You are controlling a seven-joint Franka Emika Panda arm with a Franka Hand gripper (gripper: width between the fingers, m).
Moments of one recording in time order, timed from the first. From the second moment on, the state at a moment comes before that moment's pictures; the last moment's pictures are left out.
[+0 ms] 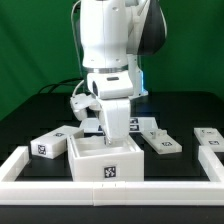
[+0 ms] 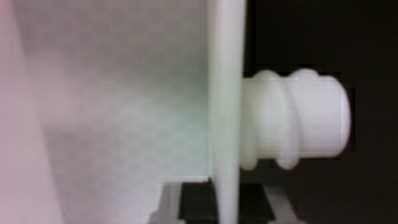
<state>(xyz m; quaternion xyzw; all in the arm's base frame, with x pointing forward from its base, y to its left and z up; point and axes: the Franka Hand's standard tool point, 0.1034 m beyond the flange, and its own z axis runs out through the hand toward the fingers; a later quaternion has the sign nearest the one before) 0.492 -0.035 0.024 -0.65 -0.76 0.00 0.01</state>
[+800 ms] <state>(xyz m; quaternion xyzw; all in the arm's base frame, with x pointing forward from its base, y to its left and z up) 0.513 0.047 0.024 -0.67 -0.74 -0.02 0.02</state>
